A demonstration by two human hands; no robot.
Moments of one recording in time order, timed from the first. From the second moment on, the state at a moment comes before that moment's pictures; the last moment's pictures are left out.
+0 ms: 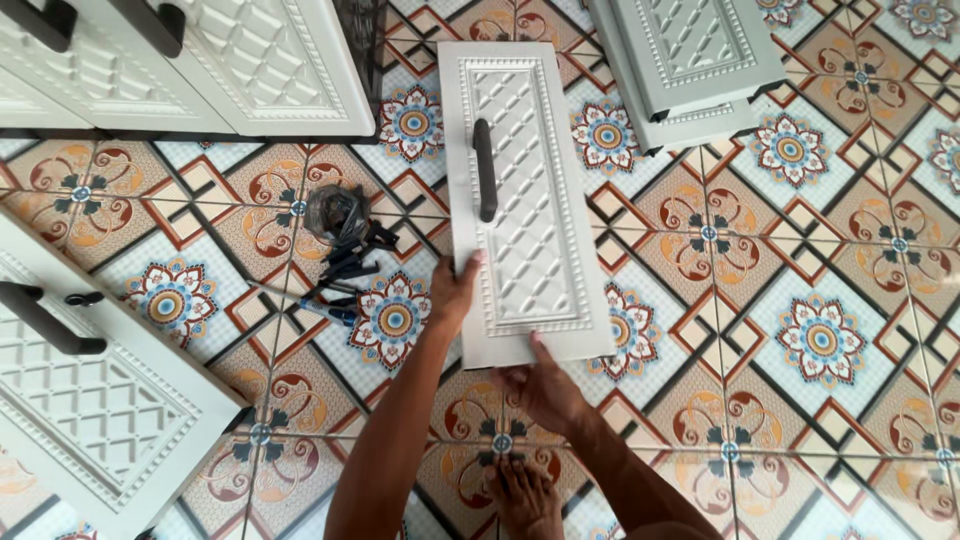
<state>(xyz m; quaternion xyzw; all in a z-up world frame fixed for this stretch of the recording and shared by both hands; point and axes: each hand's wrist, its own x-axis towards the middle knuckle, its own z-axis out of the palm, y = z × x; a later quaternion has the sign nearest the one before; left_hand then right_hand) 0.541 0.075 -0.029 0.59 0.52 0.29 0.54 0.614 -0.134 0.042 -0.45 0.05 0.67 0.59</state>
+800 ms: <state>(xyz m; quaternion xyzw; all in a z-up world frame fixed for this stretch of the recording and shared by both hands) 0.455 0.104 0.182 0.68 0.32 0.31 0.58 0.731 -0.059 0.278 -0.55 -0.51 0.27 0.60</state>
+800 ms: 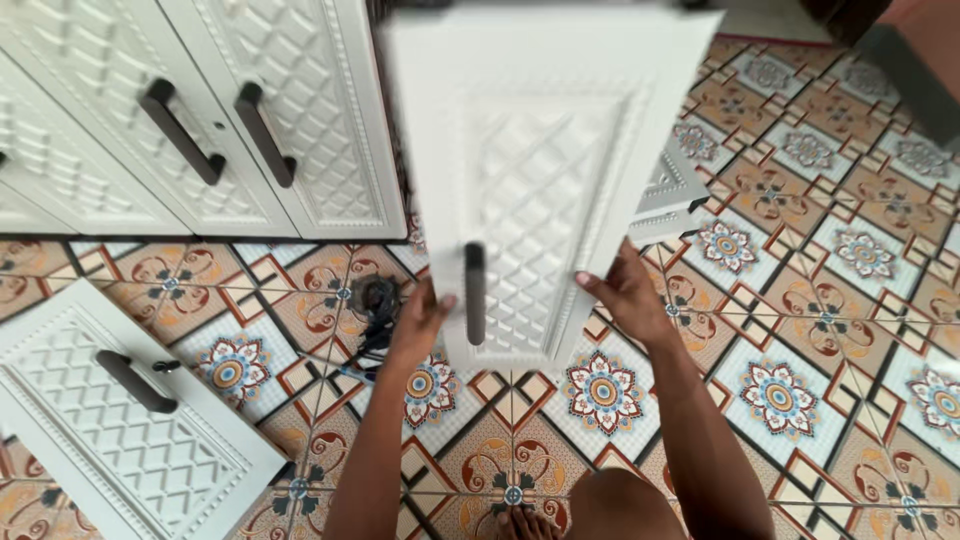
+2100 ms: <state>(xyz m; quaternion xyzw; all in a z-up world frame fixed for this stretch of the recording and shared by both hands) -0.006 0.133 0.079 0.58 0.57 0.52 0.25 0.391 0.178 0.291 -0.50 -0.67 0.31 0.45</state>
